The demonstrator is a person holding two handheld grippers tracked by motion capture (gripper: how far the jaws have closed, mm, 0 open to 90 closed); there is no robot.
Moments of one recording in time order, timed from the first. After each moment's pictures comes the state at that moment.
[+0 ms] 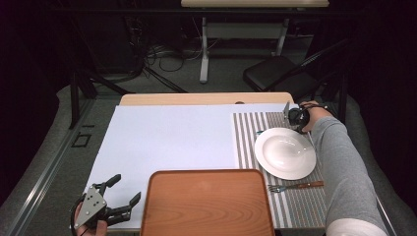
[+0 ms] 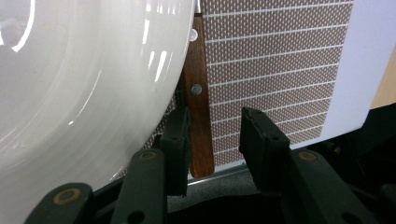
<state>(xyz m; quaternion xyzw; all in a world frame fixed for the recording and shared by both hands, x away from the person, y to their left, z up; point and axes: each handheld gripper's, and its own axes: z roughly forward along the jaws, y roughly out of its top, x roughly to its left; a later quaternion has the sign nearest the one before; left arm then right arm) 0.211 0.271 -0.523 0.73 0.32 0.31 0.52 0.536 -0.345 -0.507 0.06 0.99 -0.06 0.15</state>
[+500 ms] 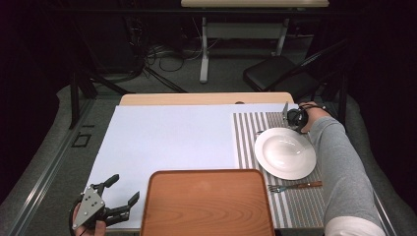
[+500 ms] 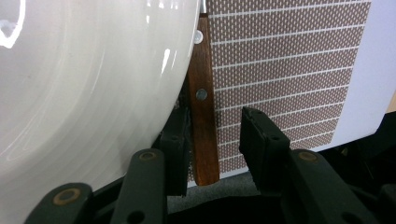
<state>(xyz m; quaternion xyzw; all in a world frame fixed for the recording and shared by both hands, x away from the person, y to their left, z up) 0.210 0.274 -0.522 0.73 0.32 0.31 0.52 0.539 -0.344 -0.514 0.06 0.99 -0.06 0.13</state>
